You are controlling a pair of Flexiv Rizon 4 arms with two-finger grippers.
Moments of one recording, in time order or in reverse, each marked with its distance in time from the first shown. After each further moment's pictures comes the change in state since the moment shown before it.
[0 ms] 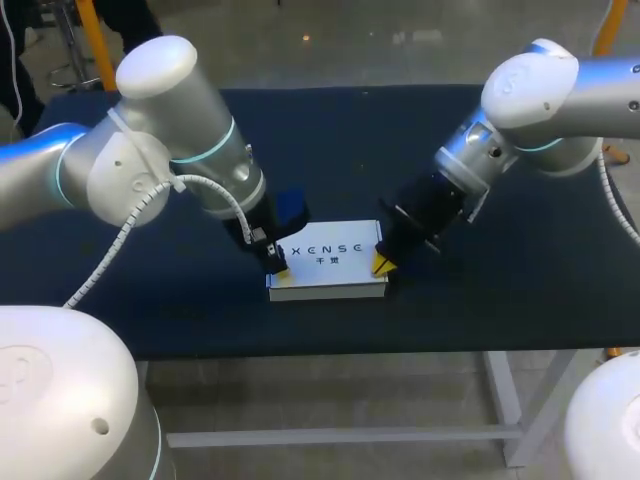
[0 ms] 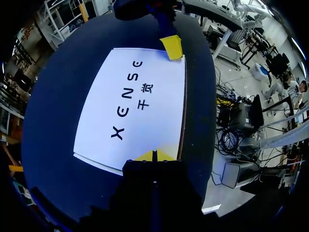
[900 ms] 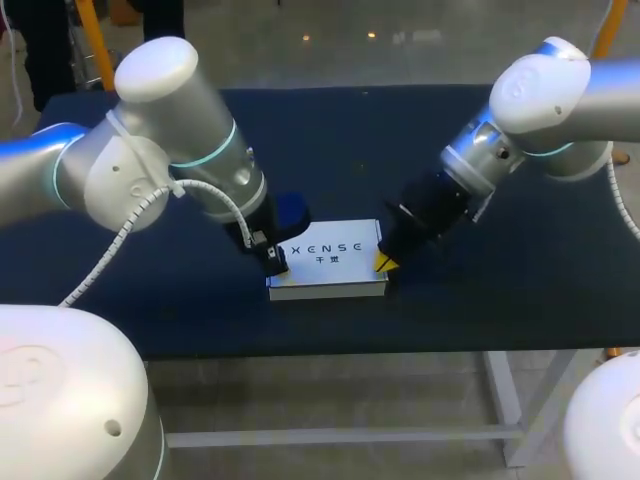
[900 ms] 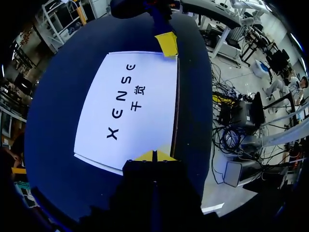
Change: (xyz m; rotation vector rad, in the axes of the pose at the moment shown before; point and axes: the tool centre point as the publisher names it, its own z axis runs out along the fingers) left arm 0.006 -0.001 -0.005 0.000 -0.019 0.024; right arm 0.002 -0.005 -0.005 -0.044 0.013 -0.035
